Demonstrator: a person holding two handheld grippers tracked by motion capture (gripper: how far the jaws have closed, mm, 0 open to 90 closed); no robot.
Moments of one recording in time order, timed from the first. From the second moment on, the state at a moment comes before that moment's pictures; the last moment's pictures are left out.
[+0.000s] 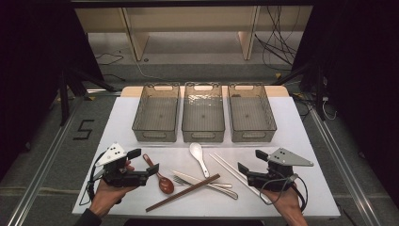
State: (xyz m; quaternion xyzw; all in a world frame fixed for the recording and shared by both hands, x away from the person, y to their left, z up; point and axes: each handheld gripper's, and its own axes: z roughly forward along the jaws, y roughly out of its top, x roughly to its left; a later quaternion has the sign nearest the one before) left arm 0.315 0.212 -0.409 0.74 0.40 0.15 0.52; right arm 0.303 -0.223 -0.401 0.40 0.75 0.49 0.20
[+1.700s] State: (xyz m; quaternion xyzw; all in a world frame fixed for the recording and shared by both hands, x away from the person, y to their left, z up) left arm 0.295 0.108 -0.444 0.92 0.24 0.06 0.31; right arm 0.308 -0.214 -0.406 0.40 0.78 0.46 0.18
